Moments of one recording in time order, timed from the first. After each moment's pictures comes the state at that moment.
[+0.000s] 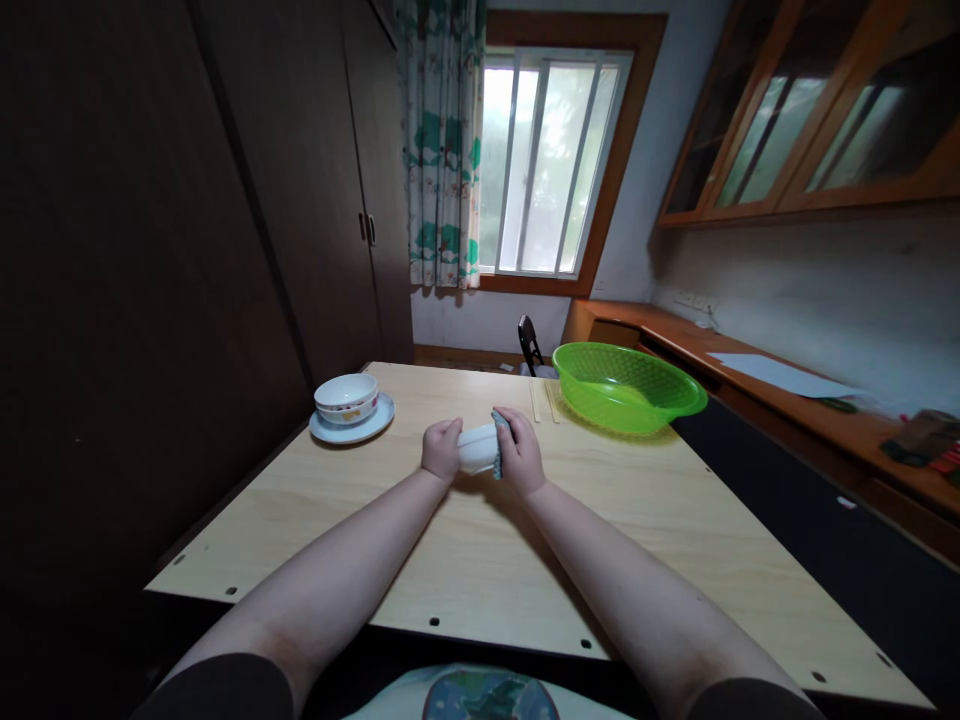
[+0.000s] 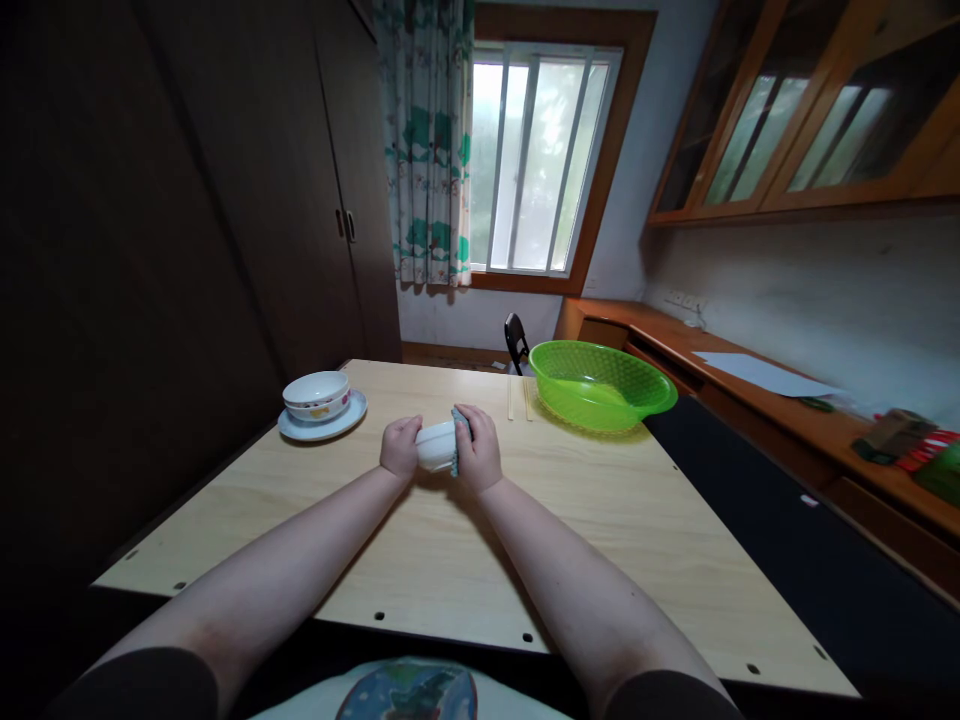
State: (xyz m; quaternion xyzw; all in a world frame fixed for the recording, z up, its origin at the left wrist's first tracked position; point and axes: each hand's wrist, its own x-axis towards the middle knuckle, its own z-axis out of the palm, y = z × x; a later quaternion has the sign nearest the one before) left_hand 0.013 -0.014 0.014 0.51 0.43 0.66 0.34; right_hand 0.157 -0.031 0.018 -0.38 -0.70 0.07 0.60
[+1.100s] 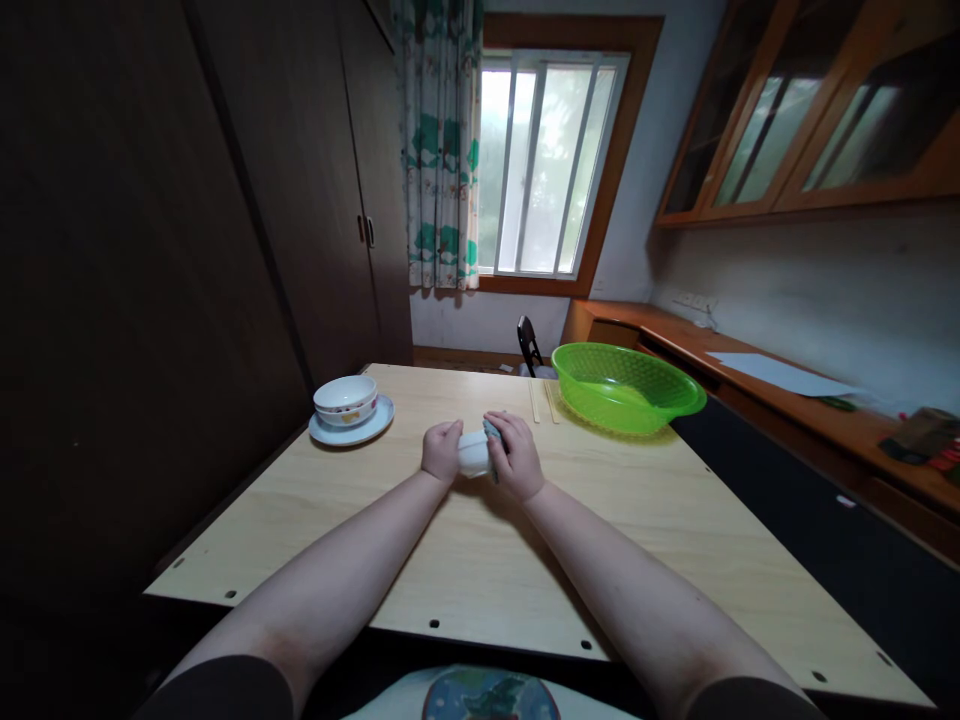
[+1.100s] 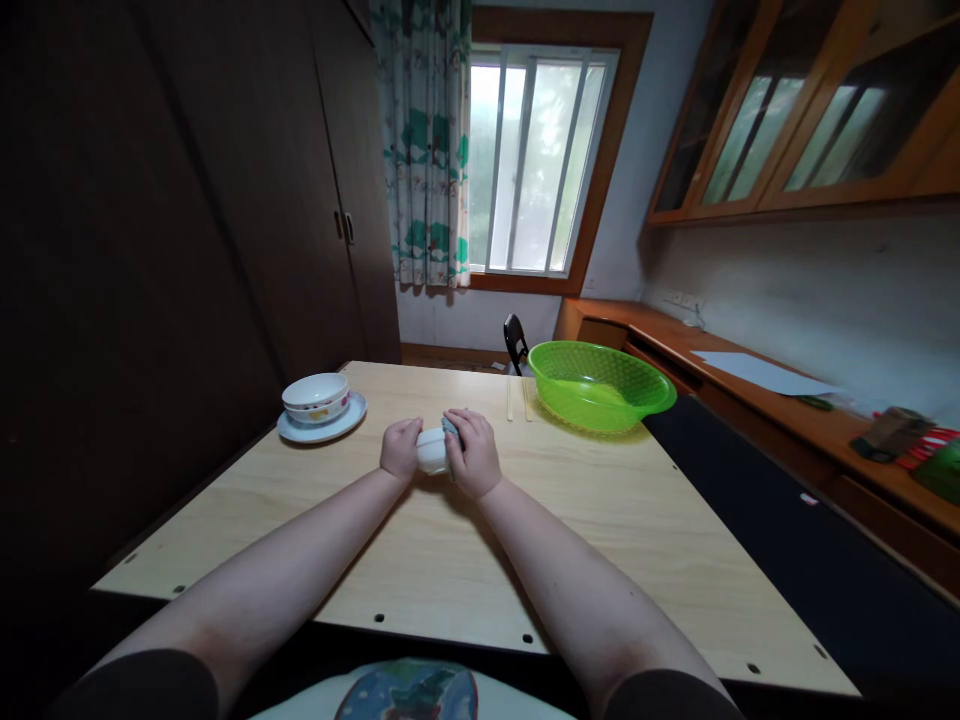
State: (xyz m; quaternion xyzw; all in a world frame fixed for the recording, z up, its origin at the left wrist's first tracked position) left_hand 0.013 -0.013 0.014 0.52 0.44 0.65 0.35; right_hand 0.159 -0.041 0.025 -0.35 -0.77 -0.01 0.54
